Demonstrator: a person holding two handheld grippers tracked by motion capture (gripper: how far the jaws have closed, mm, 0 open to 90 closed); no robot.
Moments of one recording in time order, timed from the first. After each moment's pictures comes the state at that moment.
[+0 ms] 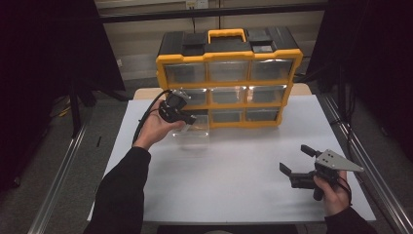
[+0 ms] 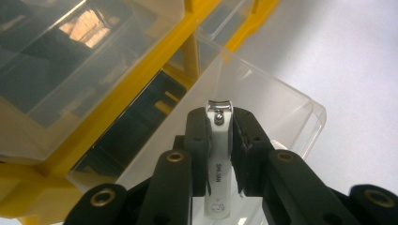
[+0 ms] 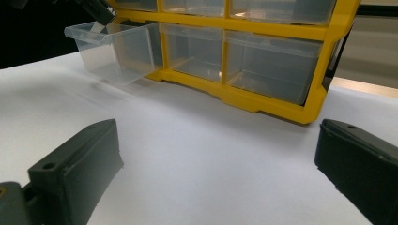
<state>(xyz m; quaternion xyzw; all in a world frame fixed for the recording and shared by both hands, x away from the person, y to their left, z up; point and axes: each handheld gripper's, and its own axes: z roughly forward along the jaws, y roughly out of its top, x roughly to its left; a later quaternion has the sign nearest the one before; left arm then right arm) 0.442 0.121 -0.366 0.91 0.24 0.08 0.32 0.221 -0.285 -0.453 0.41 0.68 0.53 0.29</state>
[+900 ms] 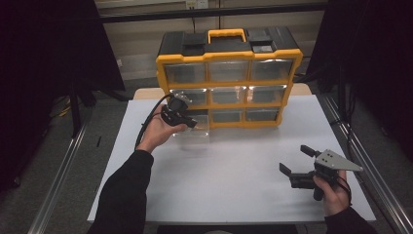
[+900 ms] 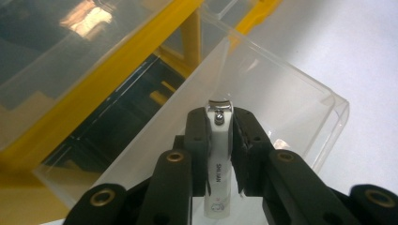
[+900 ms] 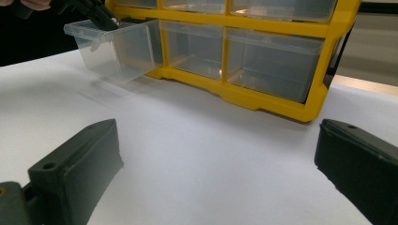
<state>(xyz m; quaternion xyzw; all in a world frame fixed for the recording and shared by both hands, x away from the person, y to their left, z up) 0.445 0.121 -0.383 0.92 0.24 0.07 0.30 0.222 -0.285 -0.454 0.41 0.69 0.53 0.29</state>
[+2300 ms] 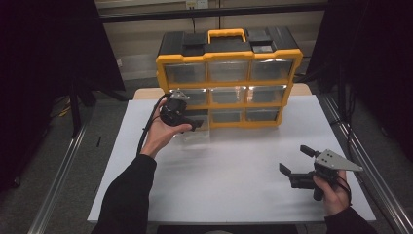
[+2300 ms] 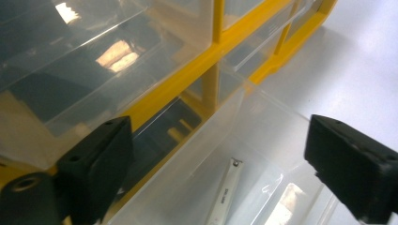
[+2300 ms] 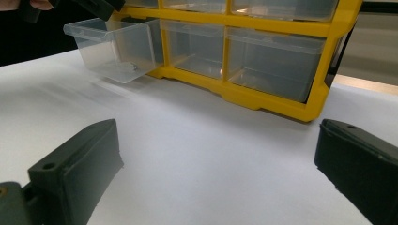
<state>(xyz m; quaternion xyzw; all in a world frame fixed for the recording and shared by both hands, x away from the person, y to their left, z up) 0.435 0.118 -0.383 0.86 0.29 0.13 0.39 0.222 -0.285 -0.454 0.41 0.69 0.53 0.29</state>
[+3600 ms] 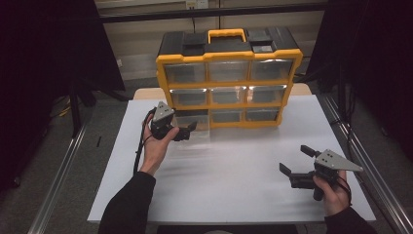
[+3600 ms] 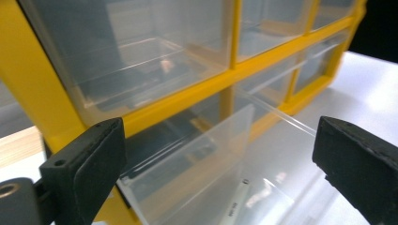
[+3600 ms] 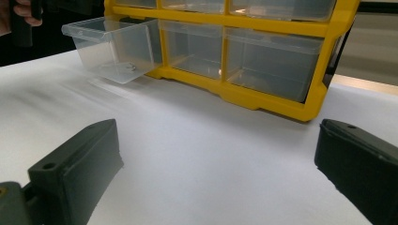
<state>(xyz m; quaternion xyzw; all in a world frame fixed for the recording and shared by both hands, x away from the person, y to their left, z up) 0.397 0.152 -0.412 0.76 0.31 0.22 0.52 0.222 -0.285 -0.454 0.41 0.69 0.53 0.29</state>
